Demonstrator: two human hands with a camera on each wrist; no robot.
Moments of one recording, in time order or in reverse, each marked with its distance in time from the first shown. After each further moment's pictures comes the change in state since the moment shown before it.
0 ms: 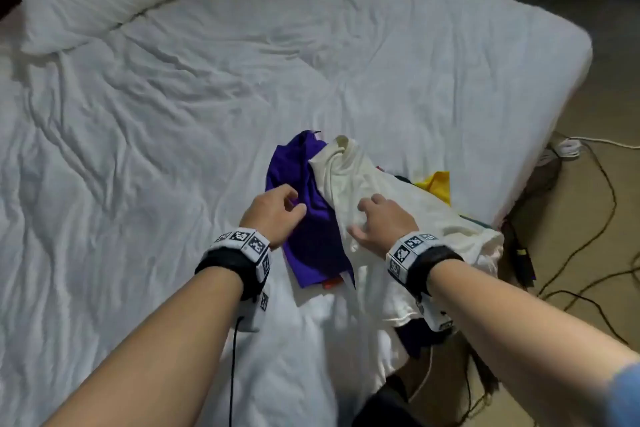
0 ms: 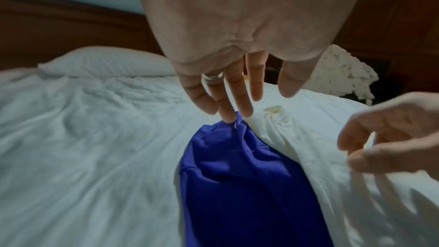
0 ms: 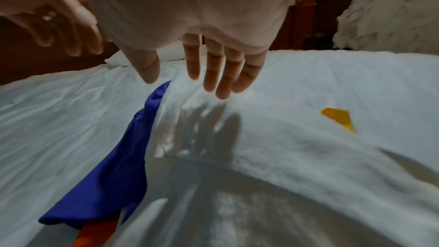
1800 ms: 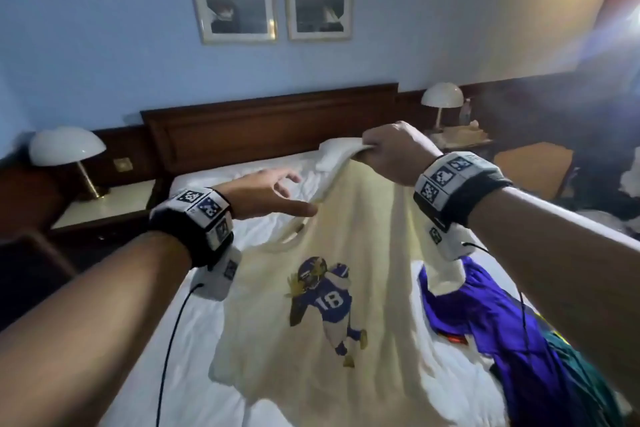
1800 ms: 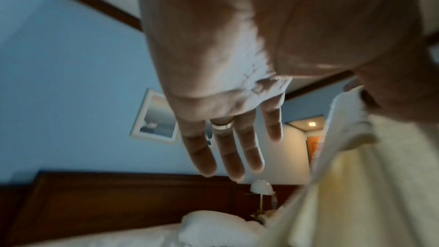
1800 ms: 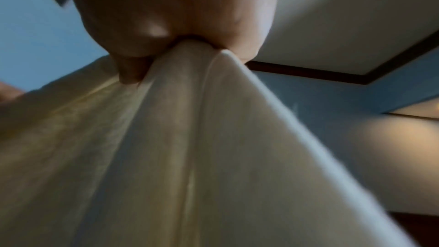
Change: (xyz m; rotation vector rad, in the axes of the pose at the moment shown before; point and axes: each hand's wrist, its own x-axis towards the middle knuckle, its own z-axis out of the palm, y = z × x) left_hand -0.631 -0.146 -0.254 -0.106 0.395 -0.036; right_hand -0.454 -0.431 -0.144 -0.146 0.592 -0.920
